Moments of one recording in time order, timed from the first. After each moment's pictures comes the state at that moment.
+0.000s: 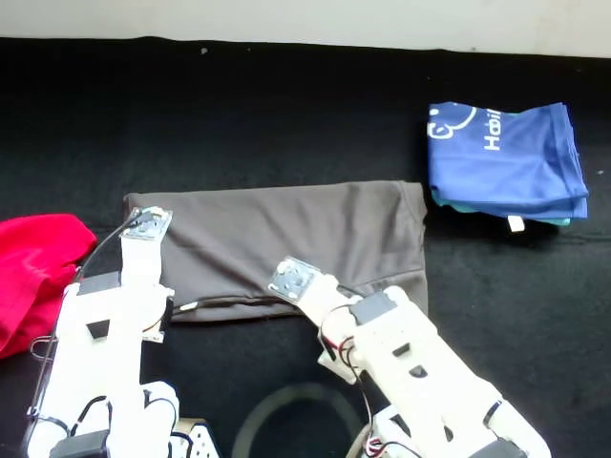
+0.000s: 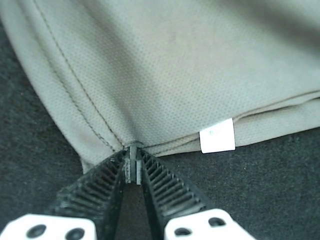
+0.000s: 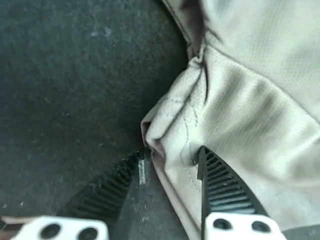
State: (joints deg) left arm -20.9 -31.5 68.4 53.7 -23.1; right arm -34.5 -33.3 67.8 58.4 28.5
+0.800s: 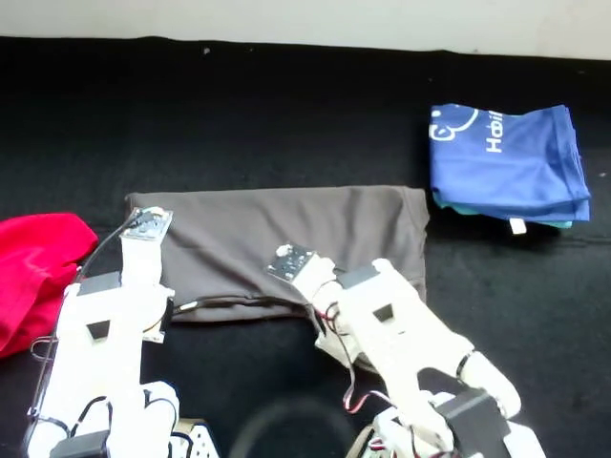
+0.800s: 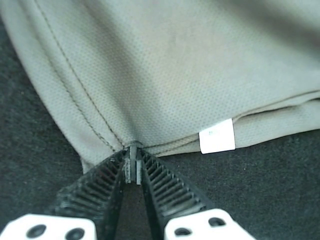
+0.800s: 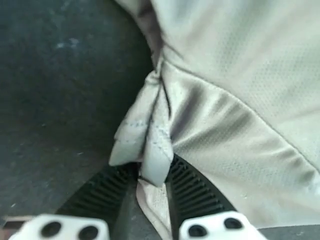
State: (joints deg) left arm -20.9 -31.5 68.6 53.6 -23.1; right arm -34.1 -14.8 54.6 62.4 28.3
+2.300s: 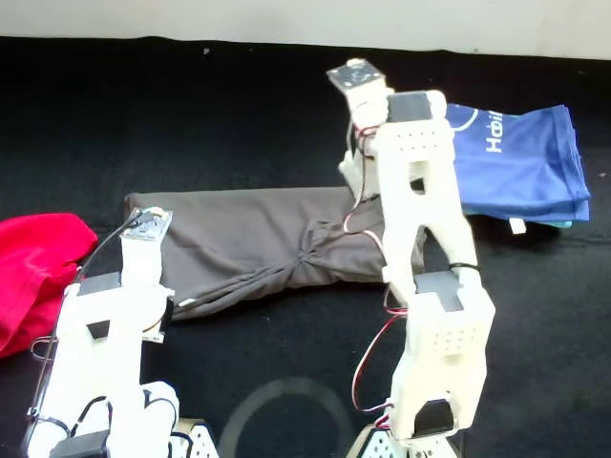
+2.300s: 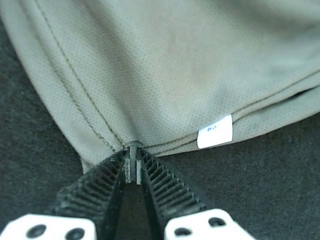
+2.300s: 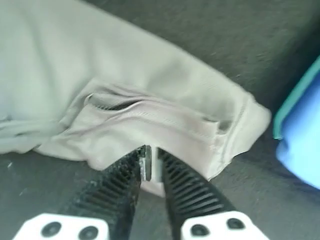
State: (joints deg) left arm -20.9 -31.3 68.3 53.7 -23.1; right arm -17.1 27.1 -36.1 98.1 18.0
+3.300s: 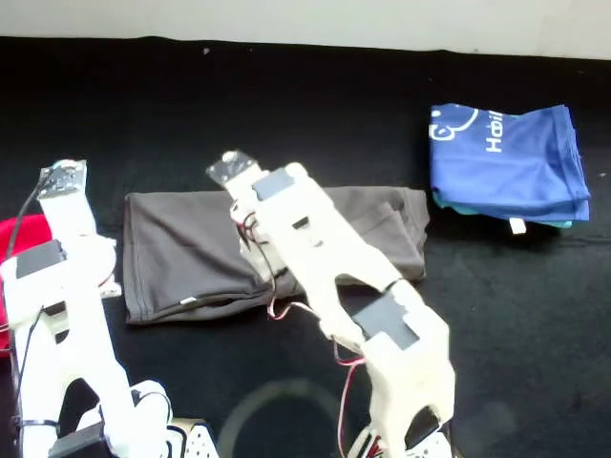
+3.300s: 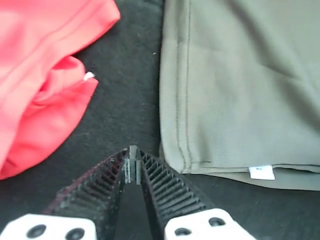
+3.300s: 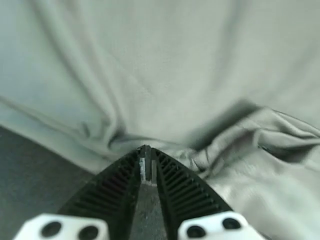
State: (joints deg) left arm -30.9 -30.9 48.7 58.7 -12.5; right arm -40.4 21.5 -6.4 80.0 7.3
